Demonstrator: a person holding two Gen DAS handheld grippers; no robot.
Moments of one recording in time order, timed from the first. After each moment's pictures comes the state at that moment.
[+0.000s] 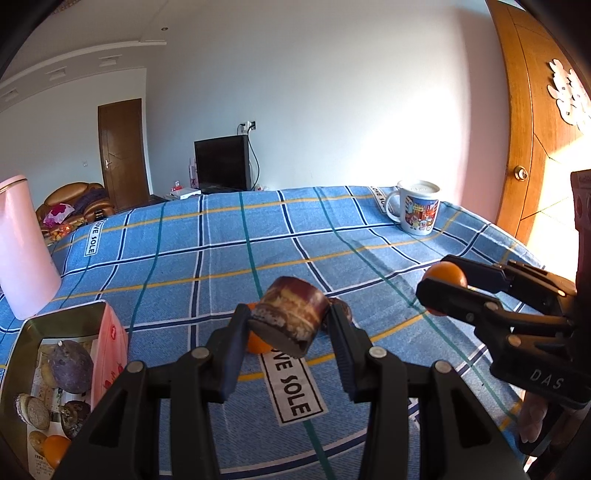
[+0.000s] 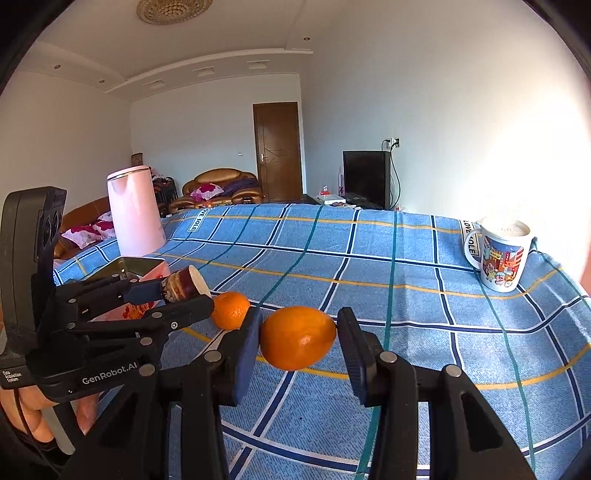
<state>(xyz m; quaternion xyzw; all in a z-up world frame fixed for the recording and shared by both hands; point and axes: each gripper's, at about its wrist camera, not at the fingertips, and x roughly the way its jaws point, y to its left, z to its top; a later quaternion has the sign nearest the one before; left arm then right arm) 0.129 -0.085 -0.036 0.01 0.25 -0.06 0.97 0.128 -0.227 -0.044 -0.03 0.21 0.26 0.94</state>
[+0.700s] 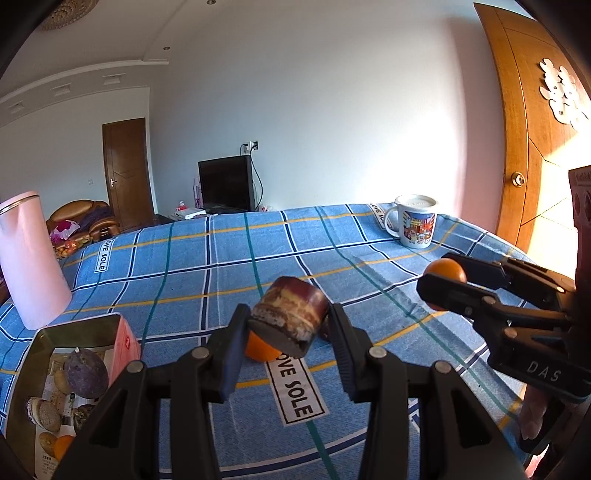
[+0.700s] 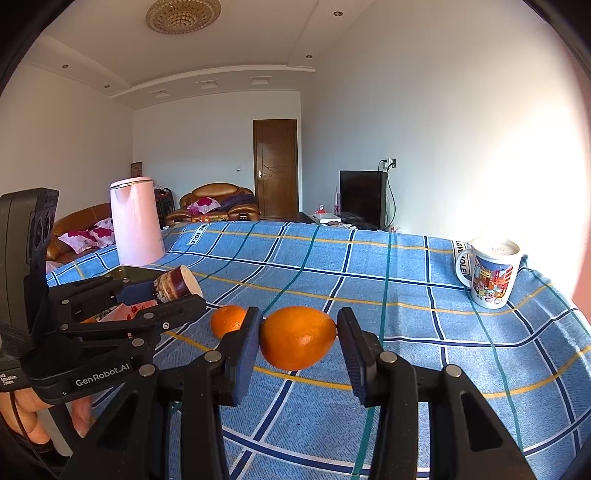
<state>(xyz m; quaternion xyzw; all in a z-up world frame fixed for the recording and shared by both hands) 0.109 -0.082 -0.028 0.02 0.21 -0.06 0.98 0.114 -0.229 -0.039 -0.03 0.17 0.25 0.95</state>
